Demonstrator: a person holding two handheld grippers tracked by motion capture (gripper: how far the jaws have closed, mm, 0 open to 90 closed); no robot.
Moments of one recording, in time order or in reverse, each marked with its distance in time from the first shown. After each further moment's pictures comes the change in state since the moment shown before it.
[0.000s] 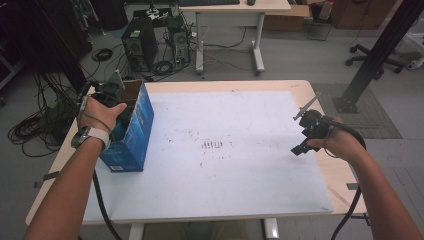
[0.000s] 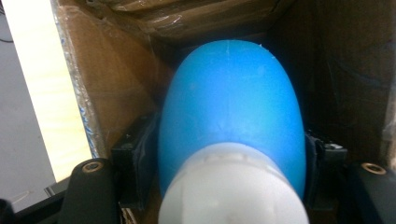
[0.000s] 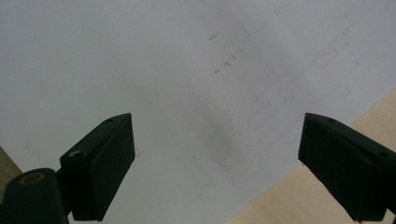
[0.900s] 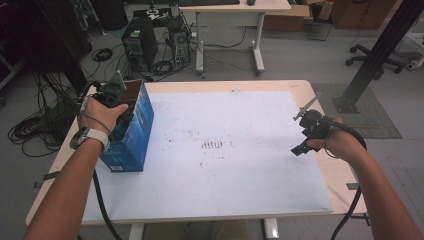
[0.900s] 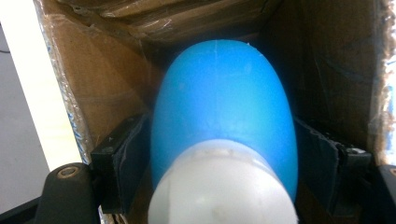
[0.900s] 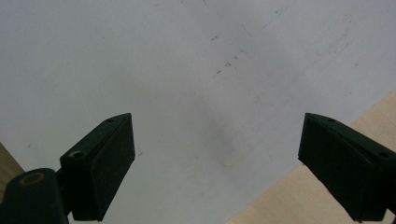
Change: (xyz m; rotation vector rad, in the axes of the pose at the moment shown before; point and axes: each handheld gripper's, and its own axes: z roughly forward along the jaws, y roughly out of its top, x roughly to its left) left arm -0.003 -0.002 -0.001 -0.014 -0.003 0.040; right arm 0.003 0.000 -0.002 -0.004 -0.002 -0.005
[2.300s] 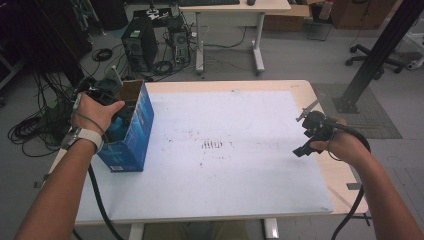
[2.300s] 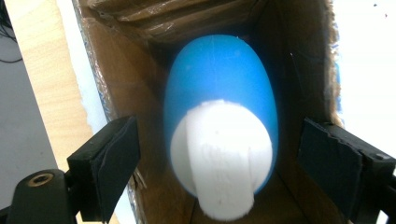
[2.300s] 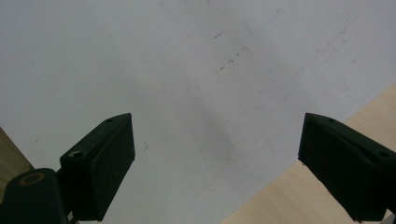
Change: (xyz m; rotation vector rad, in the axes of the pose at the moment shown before) left arm 0.001 -0.008 -0.025 -0.035 -0.023 0.014; right arm 0.006 -0.007 -0.008 -0.015 -0.007 0.000
